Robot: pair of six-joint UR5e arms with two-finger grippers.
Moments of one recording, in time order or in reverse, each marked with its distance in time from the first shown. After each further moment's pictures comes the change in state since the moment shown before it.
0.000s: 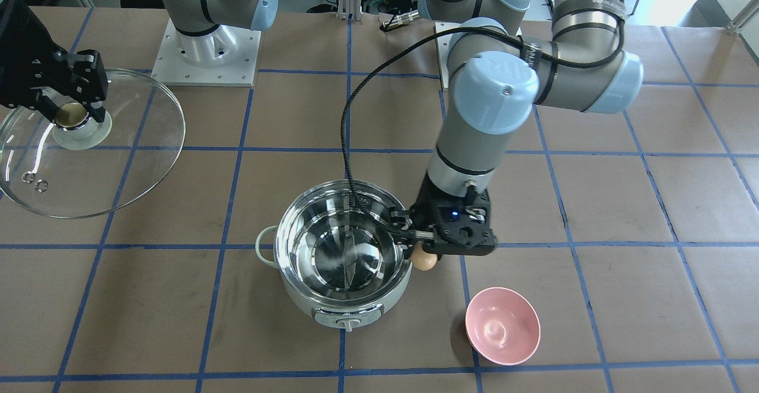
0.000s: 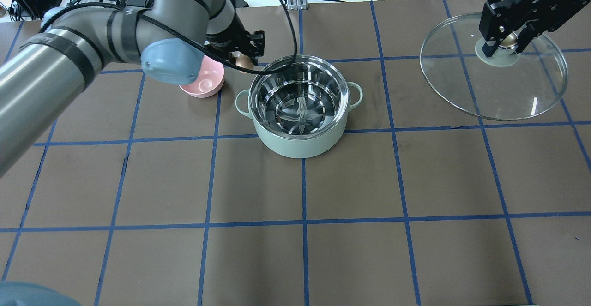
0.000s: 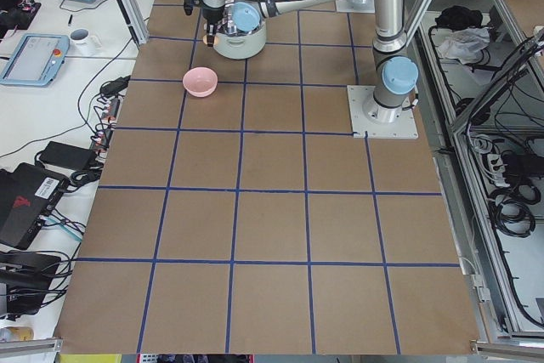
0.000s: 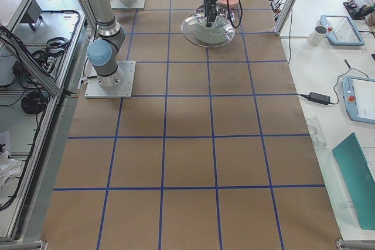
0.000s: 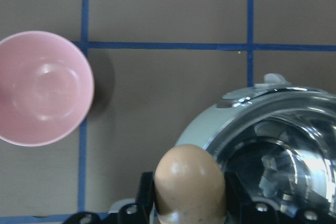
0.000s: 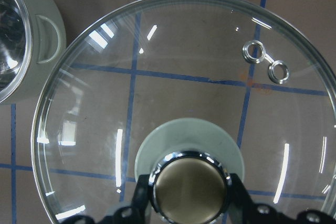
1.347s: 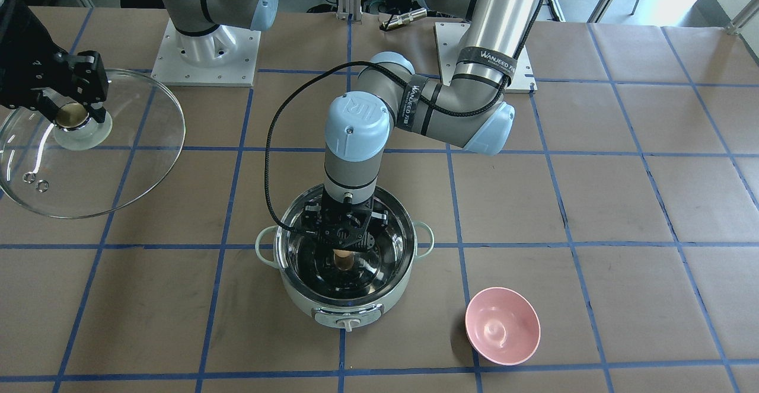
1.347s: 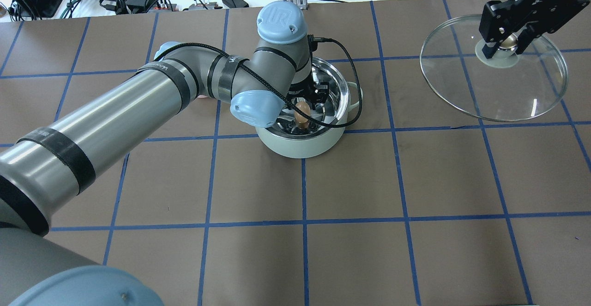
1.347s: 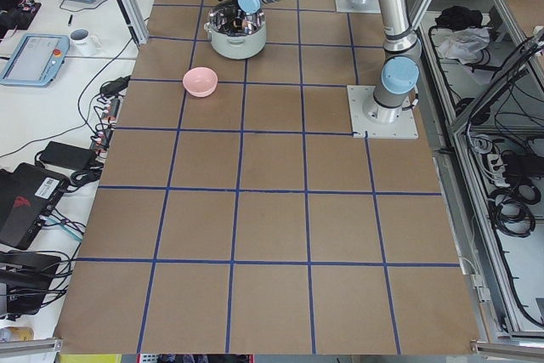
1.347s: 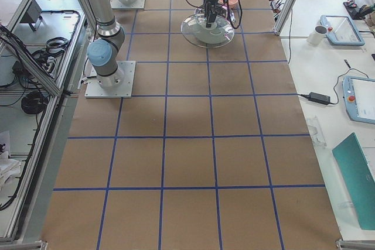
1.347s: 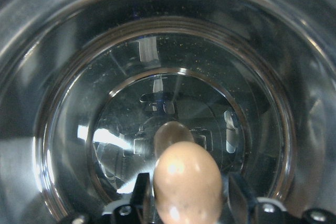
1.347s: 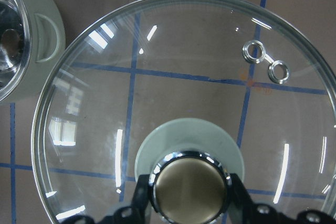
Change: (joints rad) left arm -0.210 -0.144 -0.031 0.073 0.031 -0.105; right arm -0.001 0.000 0.004 0.000 -0.001 -0.001
